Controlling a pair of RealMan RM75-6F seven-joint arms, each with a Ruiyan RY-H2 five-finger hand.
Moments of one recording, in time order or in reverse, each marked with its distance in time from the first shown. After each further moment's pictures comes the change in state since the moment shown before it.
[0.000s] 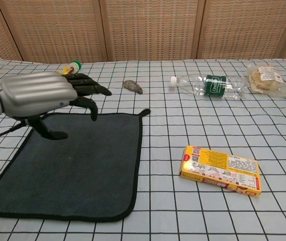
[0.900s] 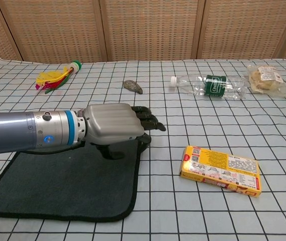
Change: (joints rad) left arm -0.244 -0.290 0.012 0.244 -0.052 -0.189 0.053; right arm 0.013 -0.001 0.017 0.020 0.062 -0.037 0.016
